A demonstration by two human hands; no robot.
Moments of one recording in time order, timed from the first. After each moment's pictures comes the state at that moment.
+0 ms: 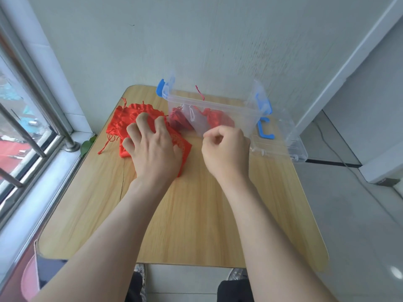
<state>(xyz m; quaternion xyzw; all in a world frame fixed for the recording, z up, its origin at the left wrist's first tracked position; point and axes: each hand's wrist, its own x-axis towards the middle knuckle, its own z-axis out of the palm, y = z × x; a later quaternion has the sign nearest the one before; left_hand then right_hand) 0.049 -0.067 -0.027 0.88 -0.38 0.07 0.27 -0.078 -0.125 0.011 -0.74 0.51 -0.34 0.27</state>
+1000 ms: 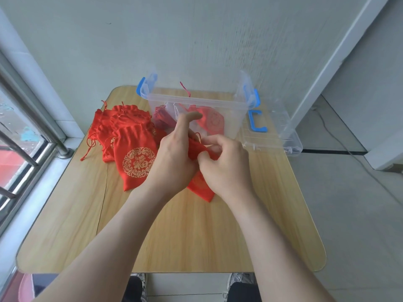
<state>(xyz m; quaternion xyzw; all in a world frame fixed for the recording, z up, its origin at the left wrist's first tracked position) -0.001 -0.082 -0.013 0.66 -0.58 -0.11 0.47 -0.123 -0.124 -0.001 -0.72 0.49 -0.34 0.36</state>
